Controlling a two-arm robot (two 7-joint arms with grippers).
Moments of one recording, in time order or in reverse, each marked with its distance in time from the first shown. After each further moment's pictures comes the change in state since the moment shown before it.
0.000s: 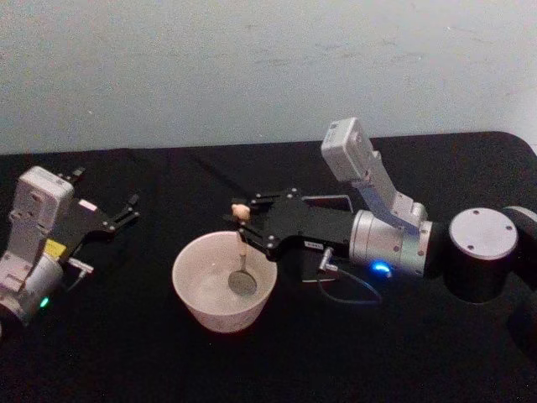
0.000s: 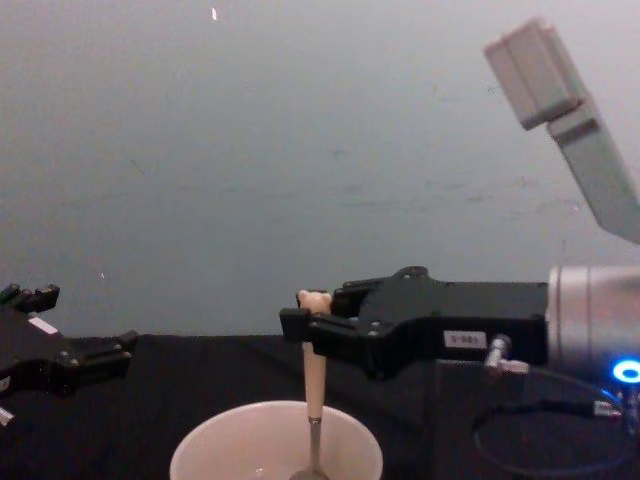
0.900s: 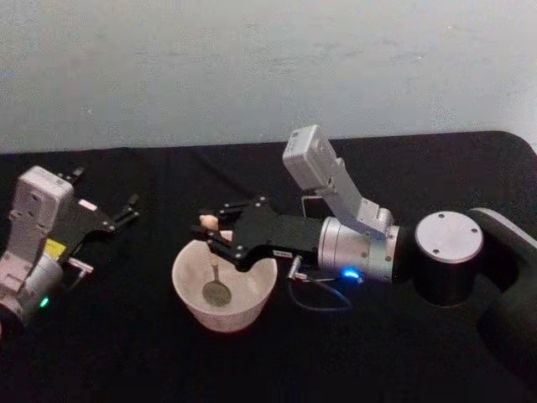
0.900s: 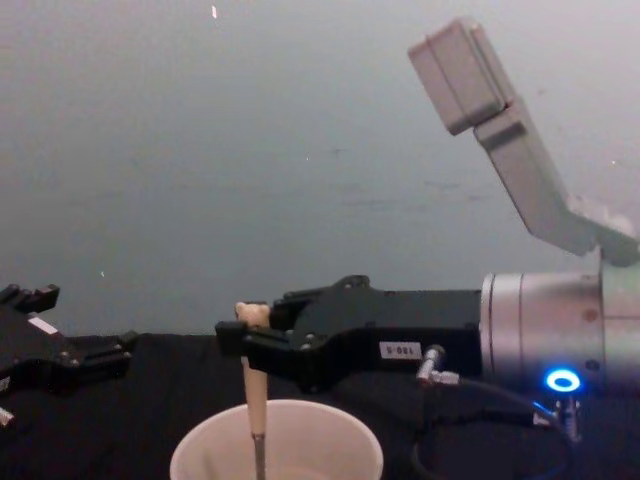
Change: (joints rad) left arm 0.000 0.000 0.000 0.000 0.000 0.000 0.000; right arm 0.023 -0.046 -0.059 0.006 -0.012 0.017 -0.017
